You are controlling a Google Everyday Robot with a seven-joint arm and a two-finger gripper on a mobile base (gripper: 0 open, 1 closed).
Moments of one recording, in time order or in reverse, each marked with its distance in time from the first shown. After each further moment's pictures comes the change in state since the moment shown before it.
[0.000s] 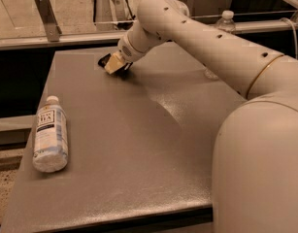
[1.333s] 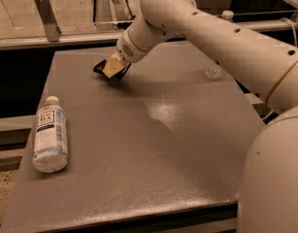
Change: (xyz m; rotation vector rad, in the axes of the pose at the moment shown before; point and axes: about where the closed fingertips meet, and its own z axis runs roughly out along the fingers) arm 0.000 0.051 -0.039 -0.096 0.019 -0.065
